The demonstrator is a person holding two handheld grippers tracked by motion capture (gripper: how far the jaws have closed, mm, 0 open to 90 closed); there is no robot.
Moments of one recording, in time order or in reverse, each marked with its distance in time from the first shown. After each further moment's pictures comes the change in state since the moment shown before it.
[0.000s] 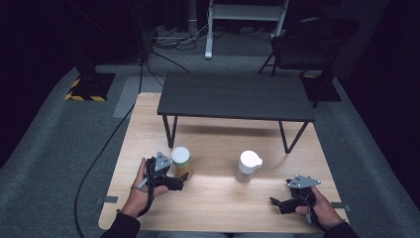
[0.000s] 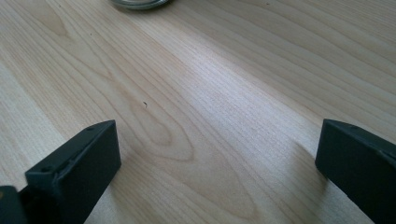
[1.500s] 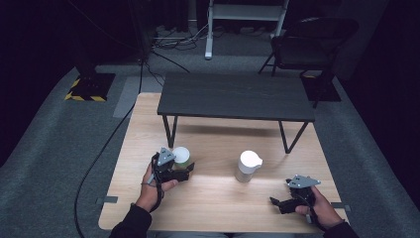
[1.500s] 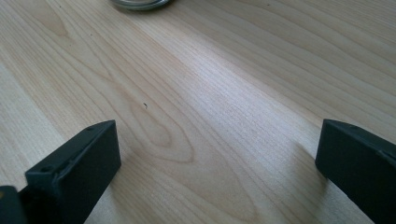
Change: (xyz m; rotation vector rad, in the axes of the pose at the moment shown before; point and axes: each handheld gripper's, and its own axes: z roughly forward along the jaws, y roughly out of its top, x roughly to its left) left arm 0.001 -0.008 0.026 -0.114 -0.043 -0.078; right arm 0.000 0.001 0.000 0.001 0.002 0.001
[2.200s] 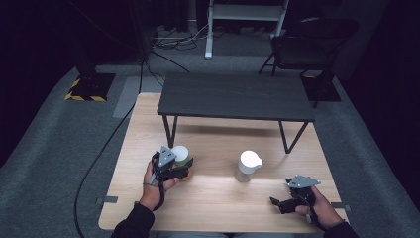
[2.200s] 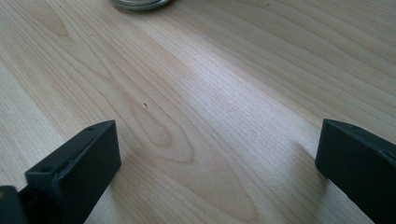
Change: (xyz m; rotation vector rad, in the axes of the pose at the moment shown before) left arm -0.010 0.000 -0.006 -0.049 0.052 0.029; right arm 0.000 0.000 0.000 0.000 0.000 0.000
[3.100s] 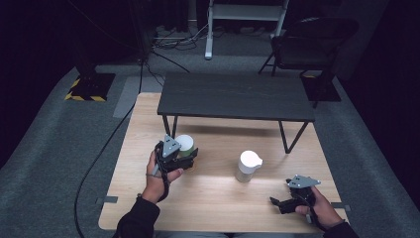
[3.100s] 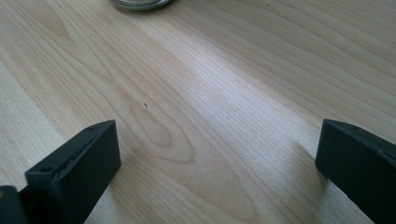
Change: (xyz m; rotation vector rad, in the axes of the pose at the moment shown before) left arm -0.014 0.044 -0.007 -0.040 0.003 0.034; right arm 0.000 0.000 0.000 0.000 0.000 0.000
